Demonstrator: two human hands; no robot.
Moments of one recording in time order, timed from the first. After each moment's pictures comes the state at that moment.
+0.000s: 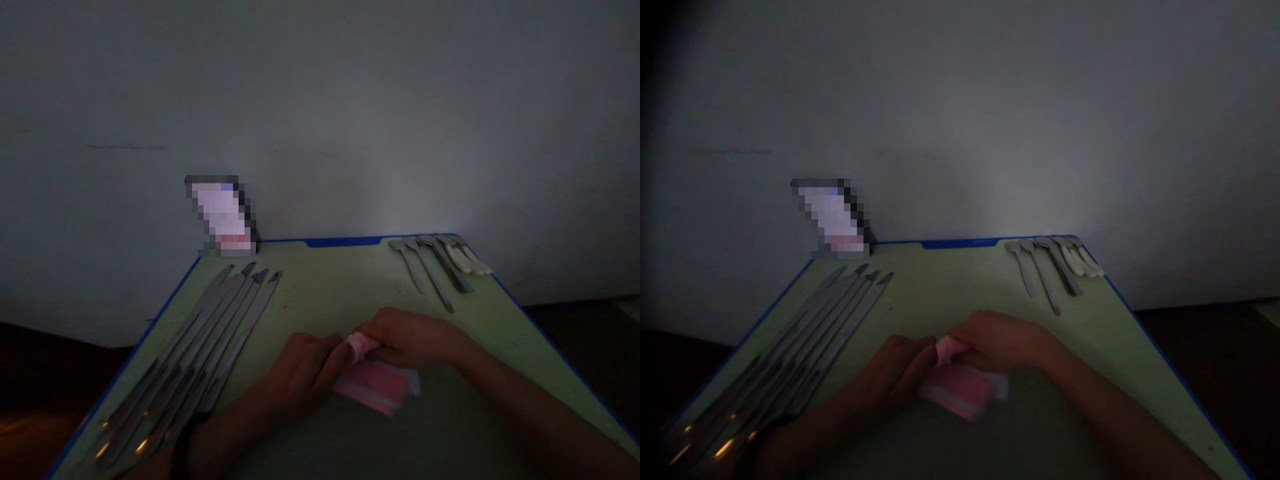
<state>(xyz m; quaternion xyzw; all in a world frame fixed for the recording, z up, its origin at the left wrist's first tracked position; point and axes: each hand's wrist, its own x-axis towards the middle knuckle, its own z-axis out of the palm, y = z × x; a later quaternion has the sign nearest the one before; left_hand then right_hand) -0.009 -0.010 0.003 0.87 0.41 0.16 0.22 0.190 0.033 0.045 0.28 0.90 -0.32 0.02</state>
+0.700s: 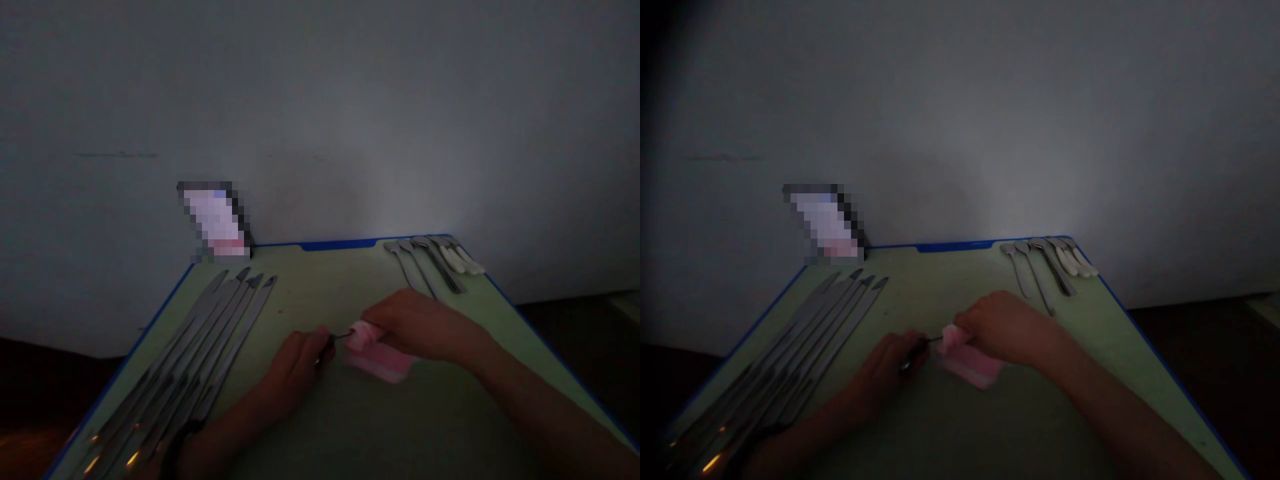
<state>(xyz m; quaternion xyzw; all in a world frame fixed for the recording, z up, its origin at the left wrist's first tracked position) -0.018 -0.011 -0.016 0.78 0.50 0.27 0.28 0.199 0.030 0.069 0.36 0.92 -0.15 0.04</state>
